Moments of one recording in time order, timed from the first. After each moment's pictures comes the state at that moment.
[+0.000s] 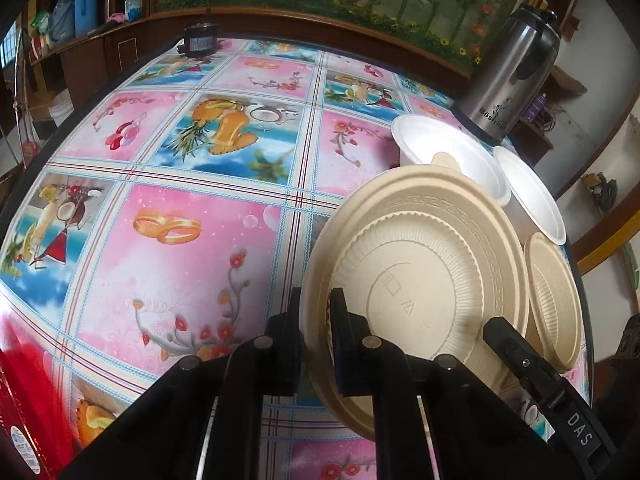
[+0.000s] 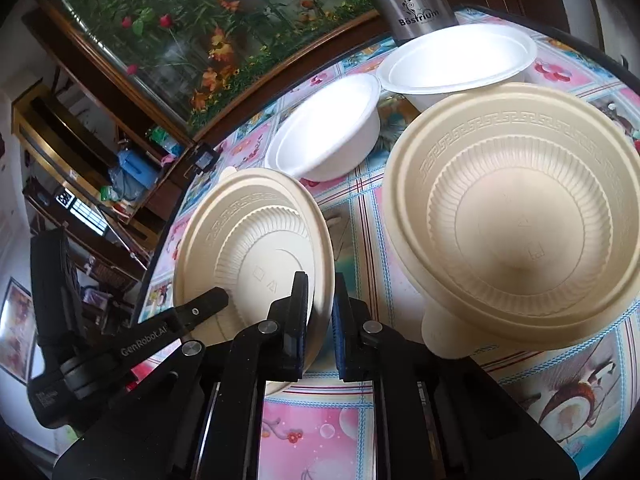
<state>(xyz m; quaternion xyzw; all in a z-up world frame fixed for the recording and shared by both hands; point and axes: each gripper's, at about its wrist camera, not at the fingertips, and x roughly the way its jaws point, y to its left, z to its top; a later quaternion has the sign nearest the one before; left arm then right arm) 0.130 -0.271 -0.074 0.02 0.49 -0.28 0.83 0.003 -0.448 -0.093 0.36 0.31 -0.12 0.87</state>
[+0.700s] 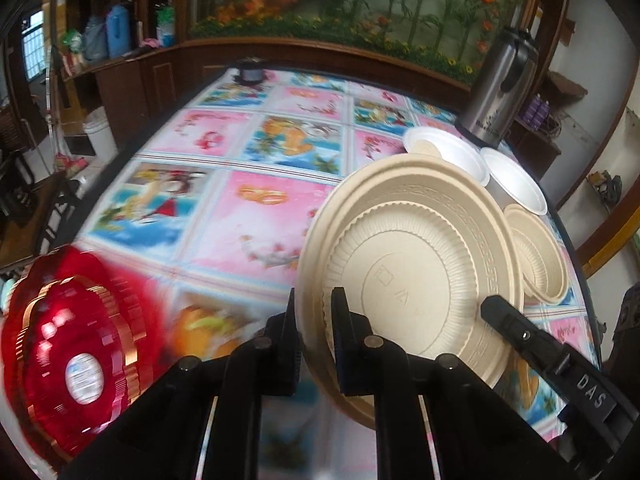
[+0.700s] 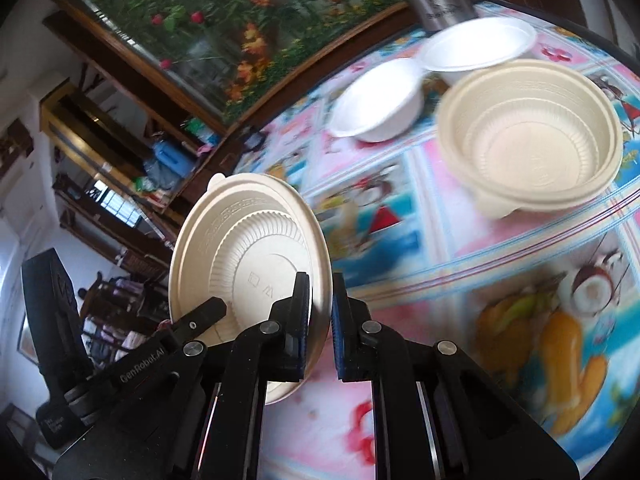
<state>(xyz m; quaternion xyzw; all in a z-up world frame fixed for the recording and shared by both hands) 0.059 -0.187 -0.028 0.03 0.44 -0.24 0.87 -0.040 -0.388 -0.068 0.38 0.29 -0.05 0.88</state>
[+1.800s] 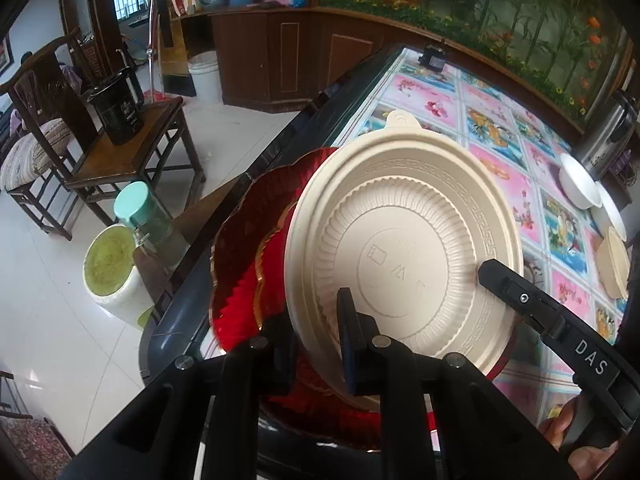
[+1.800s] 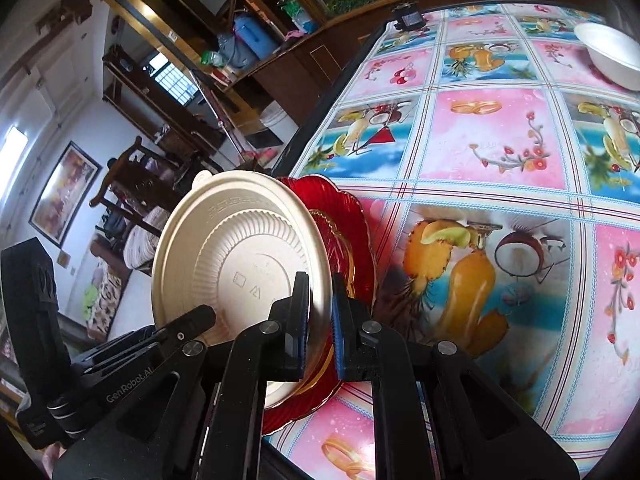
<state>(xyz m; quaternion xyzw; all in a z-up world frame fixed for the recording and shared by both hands) 0.074 0.019 -0.052 0.00 0.49 -0.08 0.87 0.061 -0.173 -0.084 0.26 0.41 0.11 0.87</state>
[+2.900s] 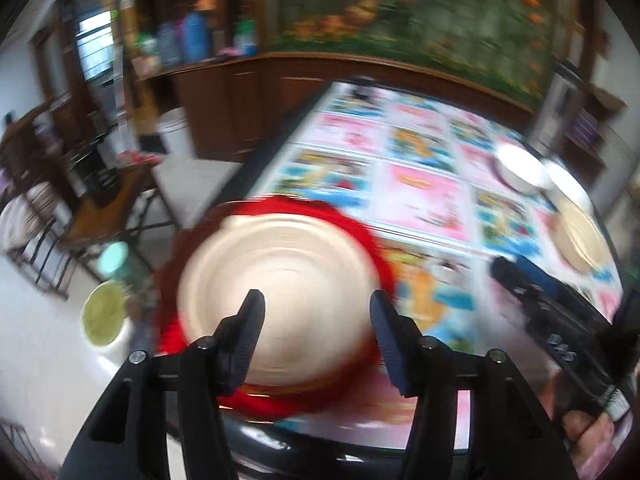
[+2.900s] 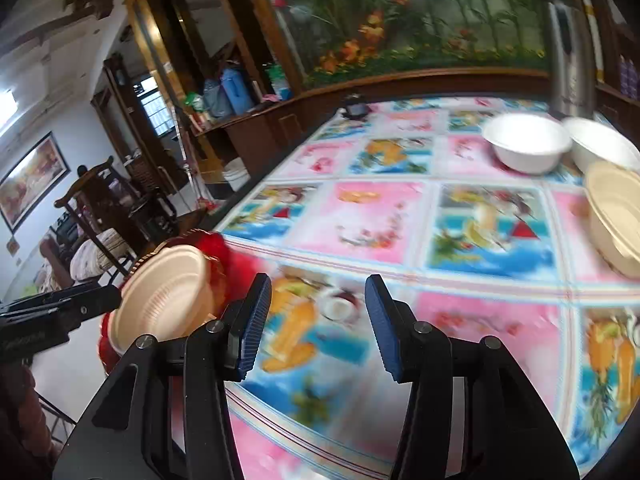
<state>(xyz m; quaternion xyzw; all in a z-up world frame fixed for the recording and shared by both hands) 0.027 -0.060 -0.013 0.06 0.42 -0.15 0.89 -0.005 -0.260 -0.067 0.16 0.30 0.01 0.94</state>
